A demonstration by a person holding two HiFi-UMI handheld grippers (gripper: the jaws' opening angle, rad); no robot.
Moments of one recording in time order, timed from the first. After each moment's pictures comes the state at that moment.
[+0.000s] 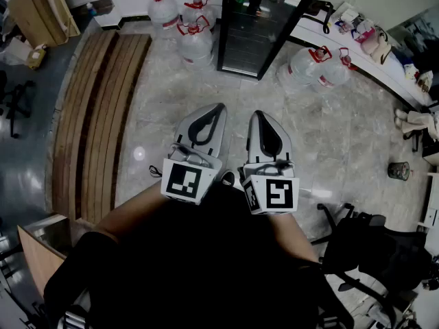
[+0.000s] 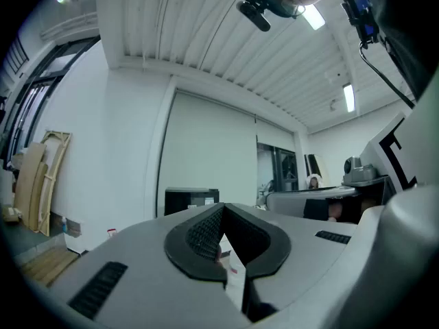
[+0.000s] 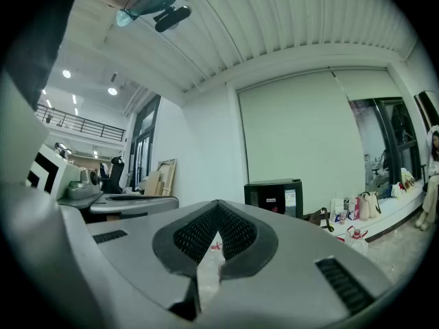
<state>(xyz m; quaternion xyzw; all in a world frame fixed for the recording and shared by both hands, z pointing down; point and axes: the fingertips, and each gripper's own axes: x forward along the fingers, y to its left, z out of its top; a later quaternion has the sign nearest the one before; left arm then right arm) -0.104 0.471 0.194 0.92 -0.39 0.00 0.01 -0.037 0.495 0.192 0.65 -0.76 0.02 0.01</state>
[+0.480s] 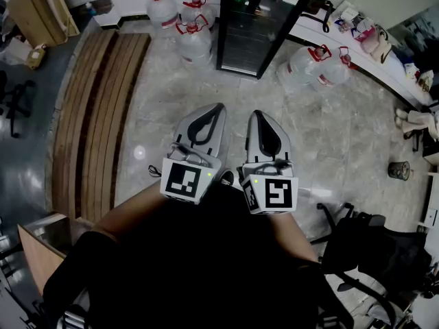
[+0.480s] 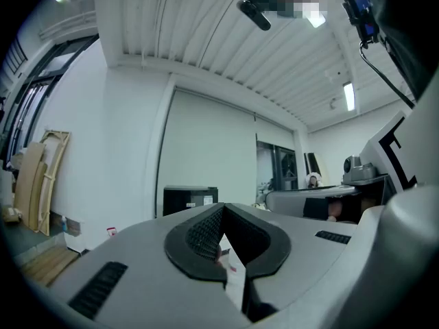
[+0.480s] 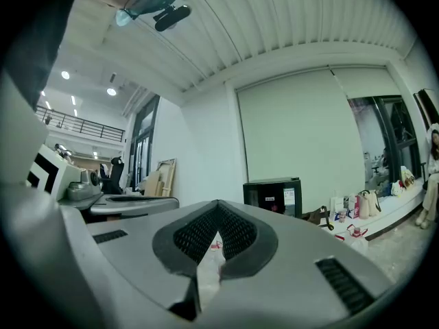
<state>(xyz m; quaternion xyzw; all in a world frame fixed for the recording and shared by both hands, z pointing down) -0.093 0.473 0.198 0.92 -0.38 0.01 0.01 -0.027 0.497 0.194 0.65 -0.76 0.03 0.00</state>
